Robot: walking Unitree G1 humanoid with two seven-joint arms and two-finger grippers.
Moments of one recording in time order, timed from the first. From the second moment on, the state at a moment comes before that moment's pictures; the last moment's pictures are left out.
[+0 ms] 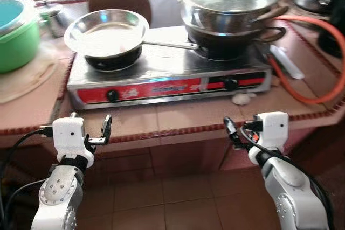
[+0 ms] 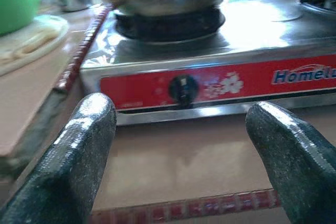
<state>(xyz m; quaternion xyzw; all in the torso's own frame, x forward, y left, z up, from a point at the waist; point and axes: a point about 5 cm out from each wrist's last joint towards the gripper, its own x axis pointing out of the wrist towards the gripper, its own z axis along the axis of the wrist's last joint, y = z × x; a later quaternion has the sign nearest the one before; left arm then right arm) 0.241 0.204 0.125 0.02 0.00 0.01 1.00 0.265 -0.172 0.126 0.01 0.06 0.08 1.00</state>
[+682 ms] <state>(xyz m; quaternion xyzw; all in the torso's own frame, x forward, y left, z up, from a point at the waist) 0.256 0.203 0.130 0.03 -0.02 0.03 1.00 0.292 -0.155 0.143 -0.01 0.01 0.12 0.99</state>
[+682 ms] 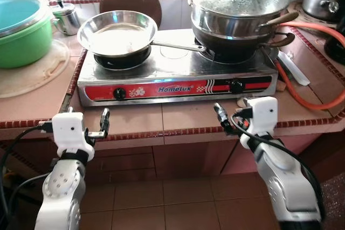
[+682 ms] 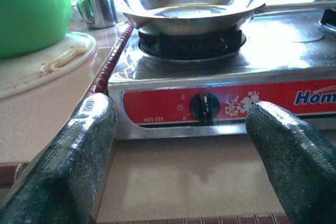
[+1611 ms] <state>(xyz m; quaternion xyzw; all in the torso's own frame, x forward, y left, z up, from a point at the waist) 0.240 0.197 0.117 0.05 -0.01 0.01 1.00 0.273 -0.173 0.131 -0.02 0.02 0.09 1.00</state>
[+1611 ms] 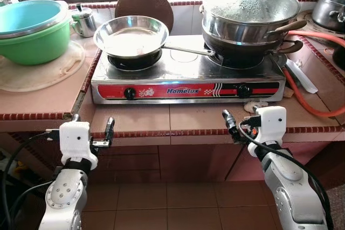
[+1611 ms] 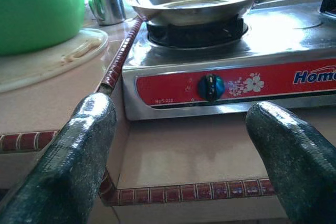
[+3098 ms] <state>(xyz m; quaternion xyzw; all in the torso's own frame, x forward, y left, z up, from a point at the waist) 0.233 0.206 0.119 0.06 0.02 0.02 1.00 0.270 -0.167 0.133 0.00 0.03 0.09 1.00</state>
